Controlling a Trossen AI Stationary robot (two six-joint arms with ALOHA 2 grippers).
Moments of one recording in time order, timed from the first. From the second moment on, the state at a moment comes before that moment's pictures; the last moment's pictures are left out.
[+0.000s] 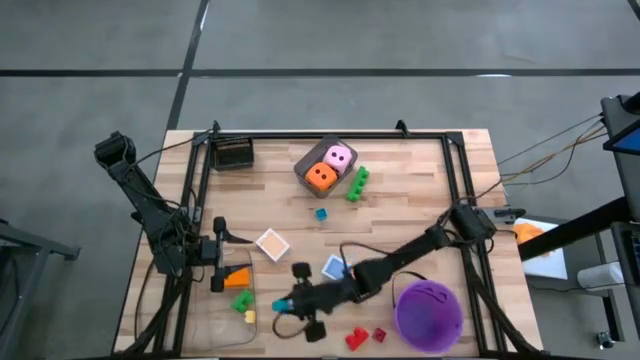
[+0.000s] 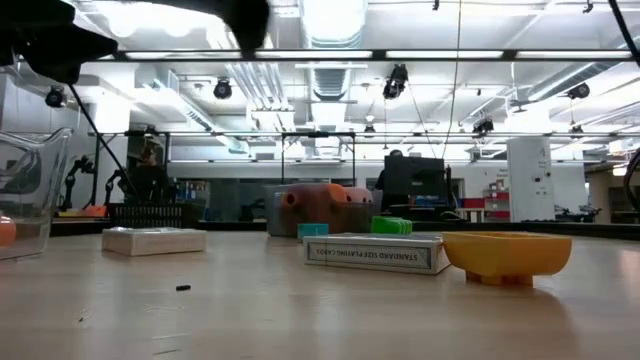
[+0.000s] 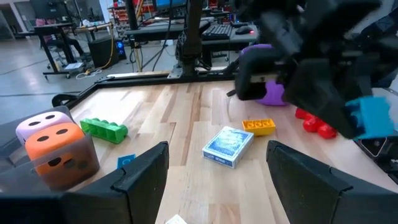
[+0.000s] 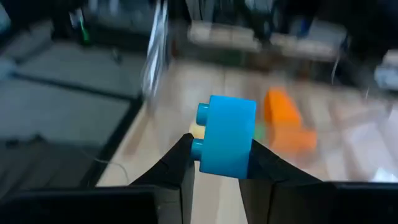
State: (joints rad) left arm -0.97 0.82 0.25 0.27 -1.00 -0.18; right arm 0.44 2.18 1.60 0.18 0.19 0.09
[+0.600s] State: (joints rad) left arm -0.97 0.82 0.25 0.27 -1.08 -0.18; right arm 0.32 2.59 2.22 -0.02 -0.10 0.03
